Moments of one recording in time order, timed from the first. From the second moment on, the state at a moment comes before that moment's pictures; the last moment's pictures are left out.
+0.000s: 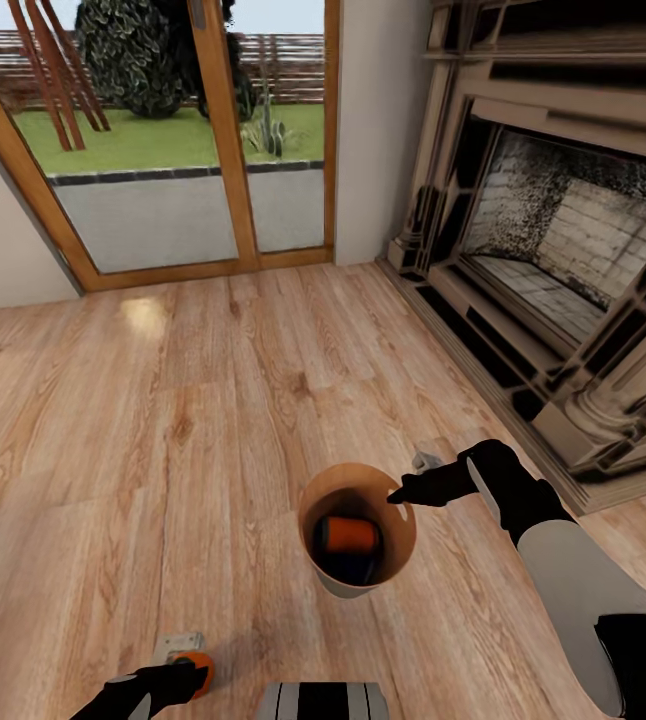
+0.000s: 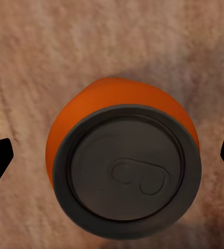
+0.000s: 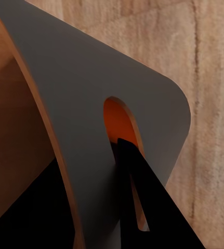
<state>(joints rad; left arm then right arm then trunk) -0.47 0.08 0.02 -0.26 0.07 0.12 -0.10 -0.93 -0.11 0.07 -0.67 0.10 1.03 0.87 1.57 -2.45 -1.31</state>
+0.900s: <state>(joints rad) -0.47 0.08 0.02 -0.26 0.07 0.12 -0.11 -0.93 -0.11 0.07 -0.67 0.10 1.03 0.87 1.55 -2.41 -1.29</state>
